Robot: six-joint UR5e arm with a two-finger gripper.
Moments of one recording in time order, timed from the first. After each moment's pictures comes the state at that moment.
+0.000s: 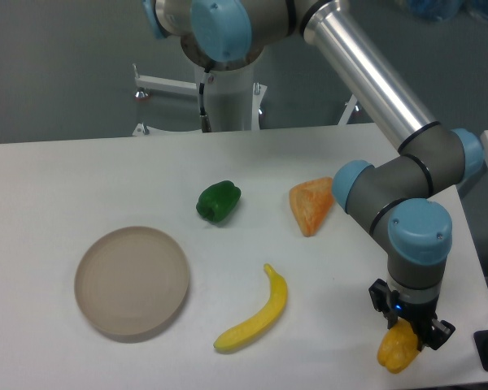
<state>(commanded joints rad) 2.34 -2.52 -0.68 -1.20 1.63 1.29</state>
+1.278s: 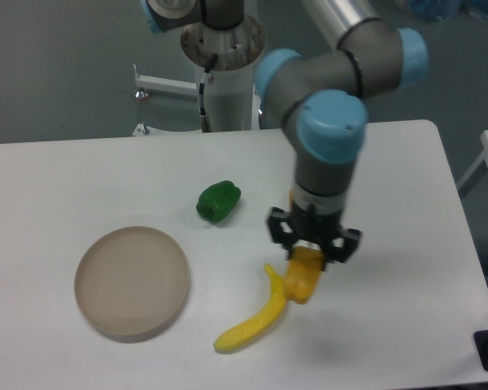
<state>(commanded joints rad) 2.13 -2.09 -1.08 -1.39 1.45 0.54</state>
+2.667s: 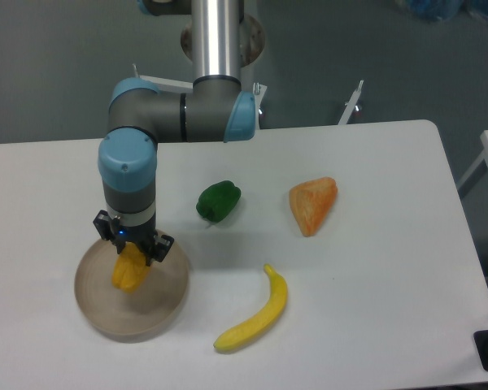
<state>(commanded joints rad) 1.85 -2.10 -1.37 -1.14 1.43 0.44</state>
